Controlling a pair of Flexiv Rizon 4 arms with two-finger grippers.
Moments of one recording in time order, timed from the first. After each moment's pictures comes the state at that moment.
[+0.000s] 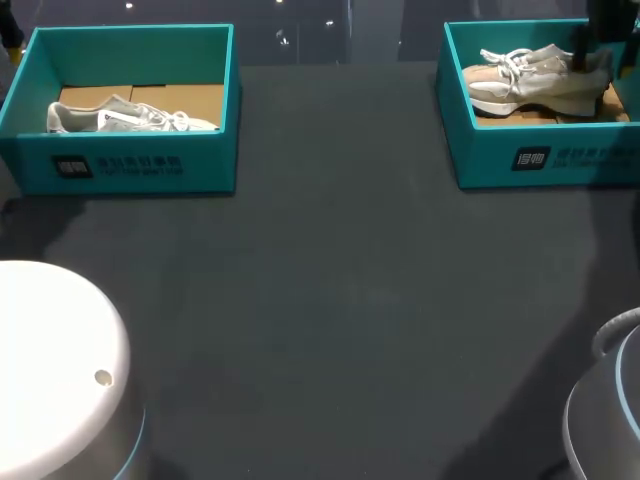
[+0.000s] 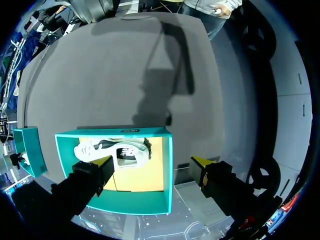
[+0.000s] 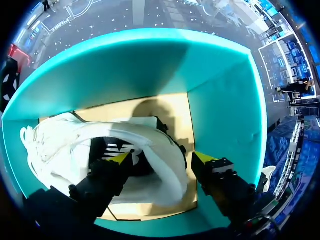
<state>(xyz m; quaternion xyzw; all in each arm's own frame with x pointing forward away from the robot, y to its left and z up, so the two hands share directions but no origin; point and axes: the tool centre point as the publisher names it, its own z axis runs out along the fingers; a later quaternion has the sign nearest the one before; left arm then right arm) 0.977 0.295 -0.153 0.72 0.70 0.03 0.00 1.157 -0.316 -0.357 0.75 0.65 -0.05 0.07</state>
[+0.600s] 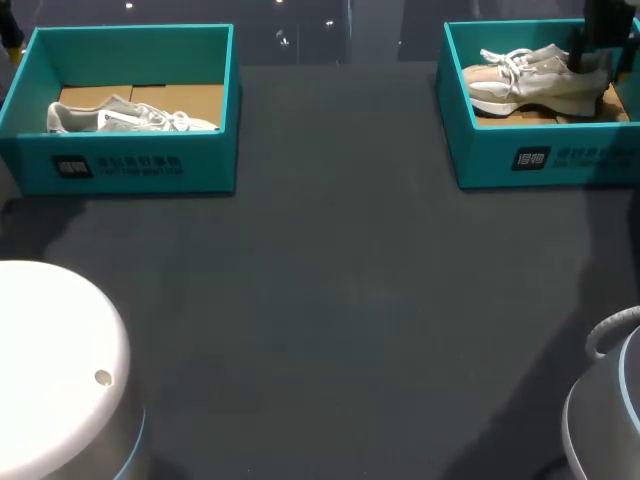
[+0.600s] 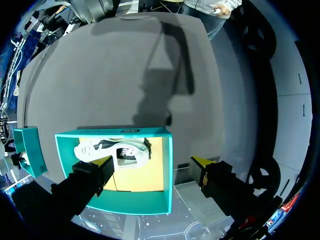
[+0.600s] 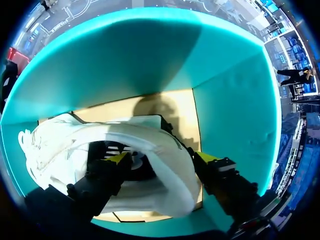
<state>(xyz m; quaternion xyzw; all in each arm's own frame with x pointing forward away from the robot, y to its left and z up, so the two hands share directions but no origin) 0.977 0.295 -0.153 0.72 0.70 0.03 0.00 1.157 -0.312 -0.367 0.76 0.64 -0.05 0.05</state>
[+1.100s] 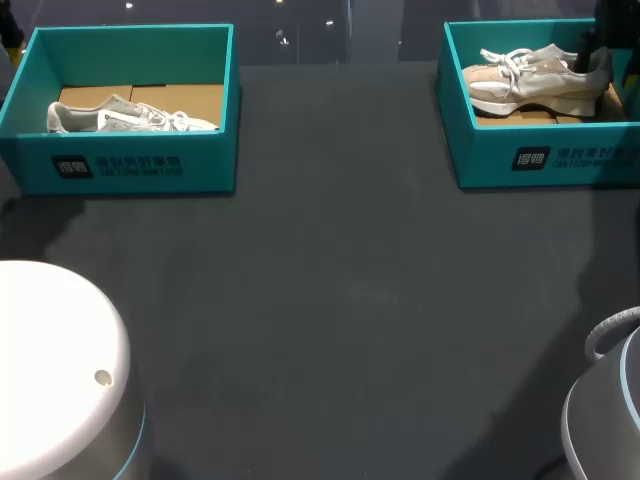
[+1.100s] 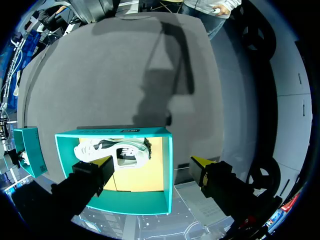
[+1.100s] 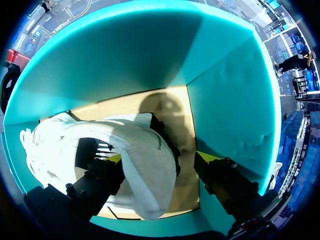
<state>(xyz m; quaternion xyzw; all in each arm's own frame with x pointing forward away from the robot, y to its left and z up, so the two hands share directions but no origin) 0.977 0.295 -0.153 0.72 0.70 0.03 0.00 1.152 -0.324 -0.367 0.76 0.64 -0.04 0.03</state>
